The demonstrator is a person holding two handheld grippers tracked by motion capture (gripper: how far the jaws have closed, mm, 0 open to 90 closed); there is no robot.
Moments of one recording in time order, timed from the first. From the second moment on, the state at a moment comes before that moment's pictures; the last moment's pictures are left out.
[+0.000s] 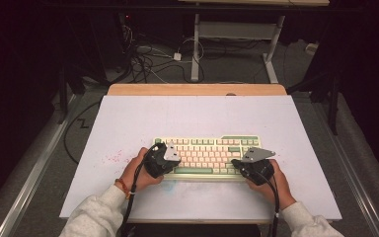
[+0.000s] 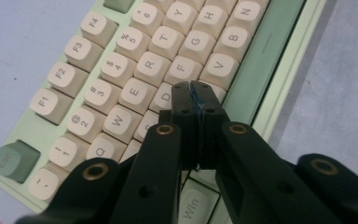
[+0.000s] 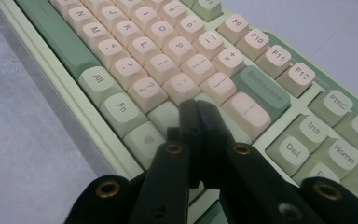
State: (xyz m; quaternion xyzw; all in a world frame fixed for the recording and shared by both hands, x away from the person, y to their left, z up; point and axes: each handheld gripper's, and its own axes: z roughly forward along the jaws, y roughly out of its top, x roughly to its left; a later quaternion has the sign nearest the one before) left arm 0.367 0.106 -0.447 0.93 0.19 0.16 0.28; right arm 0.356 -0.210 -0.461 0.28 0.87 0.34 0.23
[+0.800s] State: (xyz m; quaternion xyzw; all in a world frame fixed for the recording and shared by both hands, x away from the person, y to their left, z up) left arm 0.367 0.118 -0.435 0.91 0.21 0.19 0.32; right arm 0.352 -0.211 -0.455 0.28 0.86 0.35 0.23
